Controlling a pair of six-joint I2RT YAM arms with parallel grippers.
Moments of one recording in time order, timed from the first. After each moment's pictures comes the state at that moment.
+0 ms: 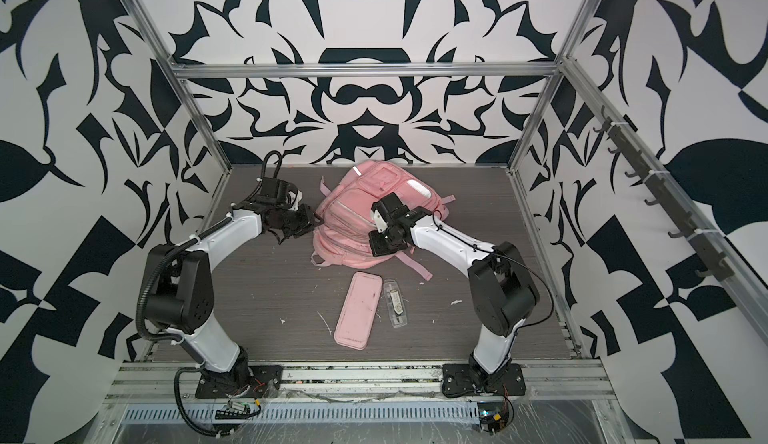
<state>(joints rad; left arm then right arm) -0.24 1.74 1.21 -0.46 0.44 -0.60 0.59 1.73 1.30 -0.66 -0.24 0.33</state>
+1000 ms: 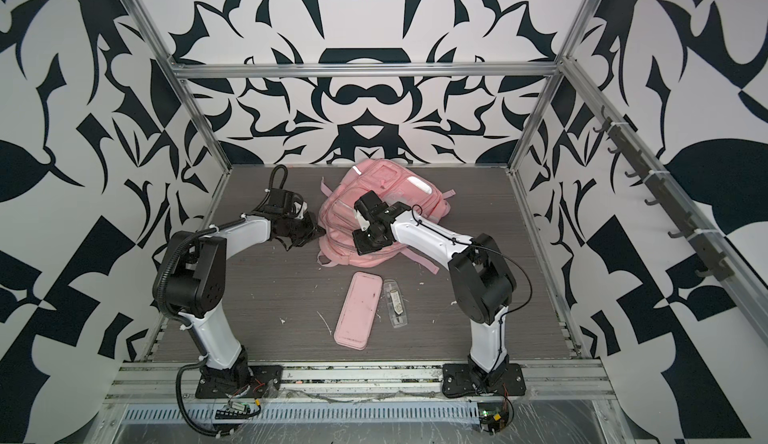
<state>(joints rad) -0.24 1.83 1.12 -0.26 0.52 -0.72 0.71 1.91 1.52 -0.72 -0.18 0.34</state>
